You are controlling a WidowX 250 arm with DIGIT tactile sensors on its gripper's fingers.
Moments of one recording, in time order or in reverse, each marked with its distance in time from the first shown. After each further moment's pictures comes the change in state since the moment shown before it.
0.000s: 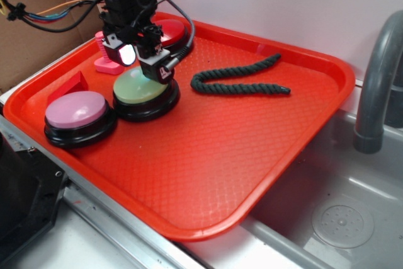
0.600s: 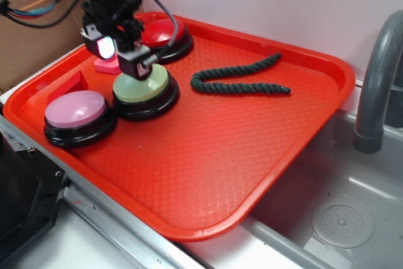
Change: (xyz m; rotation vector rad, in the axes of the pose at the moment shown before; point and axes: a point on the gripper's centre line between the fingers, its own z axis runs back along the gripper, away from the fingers) arm -0.016 0.015 0.036 0.032 0.027 0.005
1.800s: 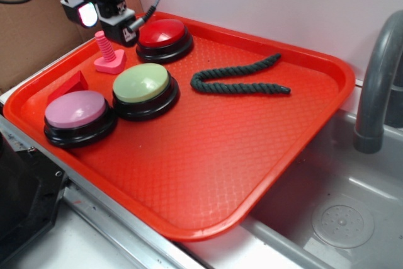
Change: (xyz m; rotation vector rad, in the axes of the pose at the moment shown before) arm -0.003 0.002 0.033 0.022 -0.037 0.024
